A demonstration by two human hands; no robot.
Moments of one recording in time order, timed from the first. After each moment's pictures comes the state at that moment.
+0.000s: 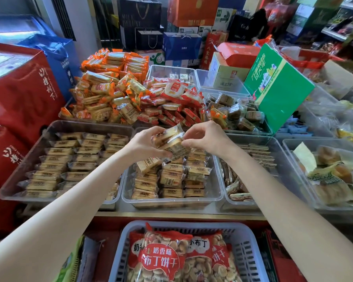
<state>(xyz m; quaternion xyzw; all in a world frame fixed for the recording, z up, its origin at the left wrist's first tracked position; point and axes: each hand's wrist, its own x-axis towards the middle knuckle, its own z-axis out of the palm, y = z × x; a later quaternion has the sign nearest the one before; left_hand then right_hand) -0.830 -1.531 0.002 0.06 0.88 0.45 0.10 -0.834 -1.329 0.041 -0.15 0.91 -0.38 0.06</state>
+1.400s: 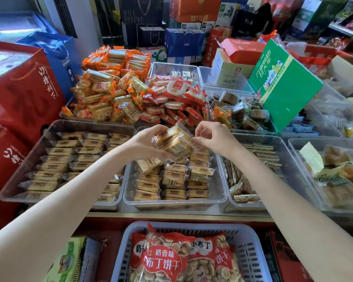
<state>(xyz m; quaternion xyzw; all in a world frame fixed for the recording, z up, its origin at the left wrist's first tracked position) -0.838 -1.537 0.007 0.12 0.88 0.45 0.13 -0.851 -1.317 0.025 -0.16 0.93 -0.34 0.03</state>
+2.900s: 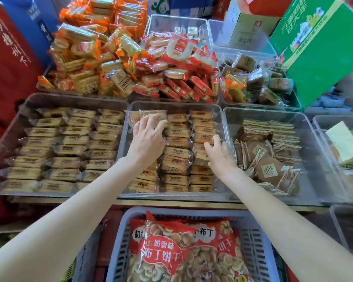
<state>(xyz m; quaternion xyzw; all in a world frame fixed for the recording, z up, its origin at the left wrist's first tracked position) -0.863 -1.509 -0.097 0.10 0.98 0.17 -0.09 -0.860 -1.299 -0.123 -0.11 0.99 0.02 0.08</state>
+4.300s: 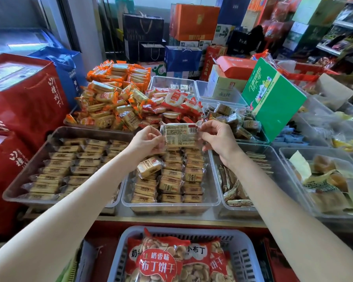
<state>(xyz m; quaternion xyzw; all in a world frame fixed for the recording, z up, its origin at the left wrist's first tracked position) -0.815 -1.519 0.022 -0.04 0.72 0.69 0.05 -0.829 -1.321 0.046 -0.03 0.79 -0.61 0.00</state>
